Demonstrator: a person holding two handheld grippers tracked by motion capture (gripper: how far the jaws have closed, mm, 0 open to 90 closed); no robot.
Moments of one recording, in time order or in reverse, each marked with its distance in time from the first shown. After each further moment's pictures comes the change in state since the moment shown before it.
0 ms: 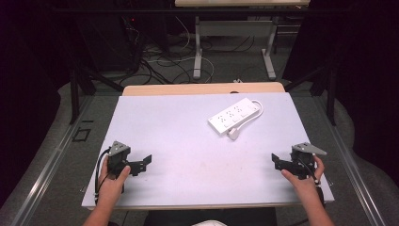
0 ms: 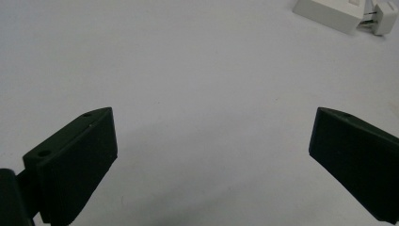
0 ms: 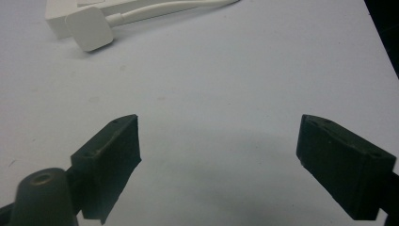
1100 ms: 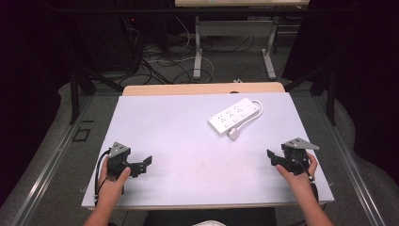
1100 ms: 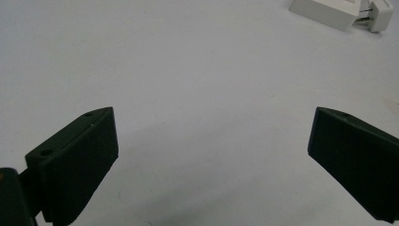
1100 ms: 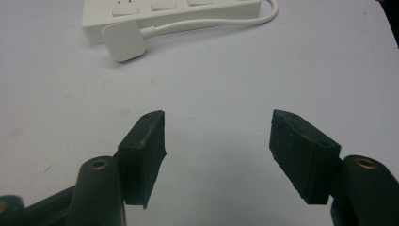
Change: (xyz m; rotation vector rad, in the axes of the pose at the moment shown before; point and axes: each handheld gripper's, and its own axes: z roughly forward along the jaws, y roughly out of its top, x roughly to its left) left arm -0.005 -0.002 -0.003 -0.015 0.004 0.002; right arm 0.017 0.018 0.004 0.002 0.055 -0.080
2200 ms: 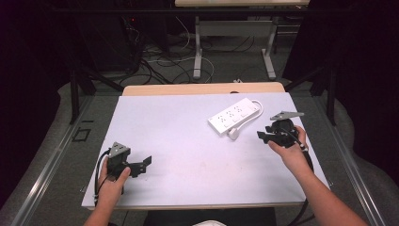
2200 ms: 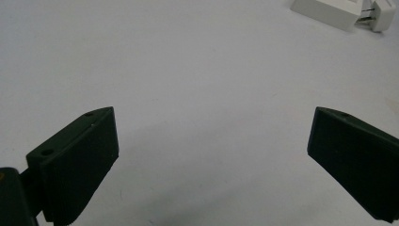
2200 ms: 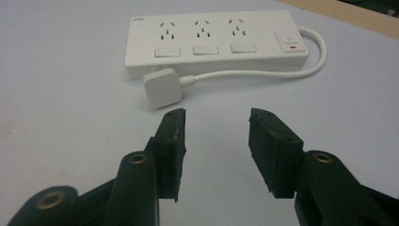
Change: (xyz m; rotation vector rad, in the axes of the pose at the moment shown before) left arm 0.001 0.000 0.000 0.001 0.001 -0.001; right arm 0.008 0.084 0.024 0.113 0.137 -0.129
